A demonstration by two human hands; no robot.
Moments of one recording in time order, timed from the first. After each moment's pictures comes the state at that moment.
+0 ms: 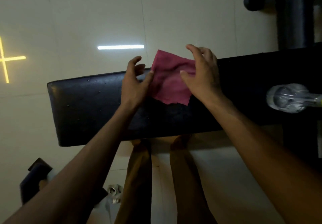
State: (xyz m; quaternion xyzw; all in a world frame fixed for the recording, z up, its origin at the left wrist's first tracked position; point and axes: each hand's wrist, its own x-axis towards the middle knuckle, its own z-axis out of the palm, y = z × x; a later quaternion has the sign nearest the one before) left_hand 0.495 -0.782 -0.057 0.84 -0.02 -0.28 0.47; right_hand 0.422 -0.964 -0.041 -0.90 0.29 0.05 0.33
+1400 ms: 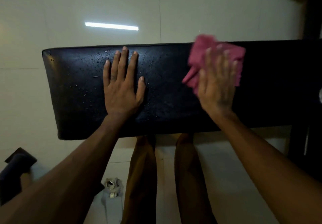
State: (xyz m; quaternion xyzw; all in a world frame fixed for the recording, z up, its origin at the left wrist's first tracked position) left_hand 0.497 -0.621 -0.179 0.96 -0.23 -0.07 0.12; right_hand 0.400 -0.864 -0.168 -0.96 0.25 0.07 0.06
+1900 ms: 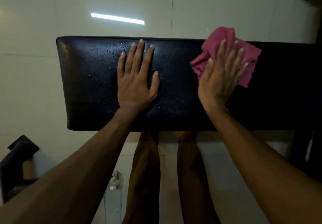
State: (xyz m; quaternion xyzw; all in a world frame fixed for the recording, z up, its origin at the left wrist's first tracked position) left_hand 0.500 -0.621 -0.181 0.96 -0.23 -0.08 0.14; right_hand 0.435 -0.826 -0.172 -0.92 0.38 0.07 0.05
